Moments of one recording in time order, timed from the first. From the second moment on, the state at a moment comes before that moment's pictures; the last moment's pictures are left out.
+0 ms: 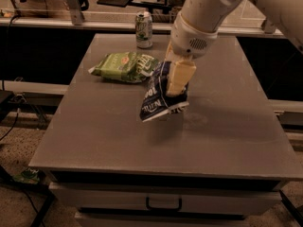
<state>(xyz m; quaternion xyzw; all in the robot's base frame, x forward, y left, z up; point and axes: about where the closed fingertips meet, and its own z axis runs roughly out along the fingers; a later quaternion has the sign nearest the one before) 0.543 -0.052 0.916 -0.73 0.66 0.07 0.15</state>
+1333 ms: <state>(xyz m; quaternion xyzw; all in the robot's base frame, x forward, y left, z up) 0.741 -0.063 0.926 -0.62 0.75 0.03 0.23</state>
